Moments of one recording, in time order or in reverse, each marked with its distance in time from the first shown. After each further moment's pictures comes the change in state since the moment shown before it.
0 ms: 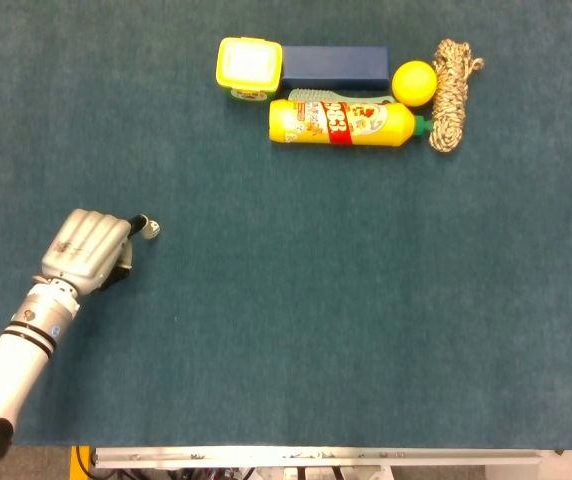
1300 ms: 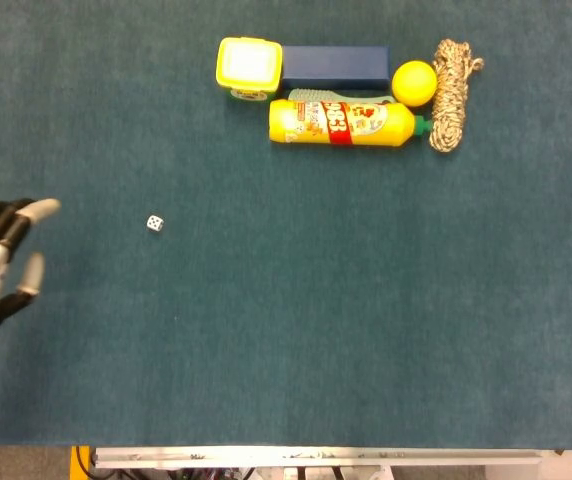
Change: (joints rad) left arm 0.288 0.267 0.087 -0.165 0.389 0.606 -0.170; right arm -0.004 -0.006 -0.001 -0.003 0.014 -0.005 -0.039
